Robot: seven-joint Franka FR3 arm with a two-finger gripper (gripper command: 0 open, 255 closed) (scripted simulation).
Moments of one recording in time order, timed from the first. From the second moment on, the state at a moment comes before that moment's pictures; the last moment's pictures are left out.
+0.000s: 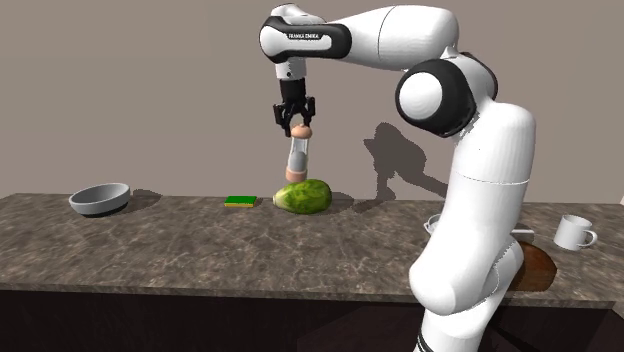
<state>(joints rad) 0.02 0.04 0.20 -1.45 -0.13 1.51 0.02</state>
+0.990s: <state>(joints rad) -0.16 -0.01 0.02 -1.51 -0.11 1.56 -0.33</state>
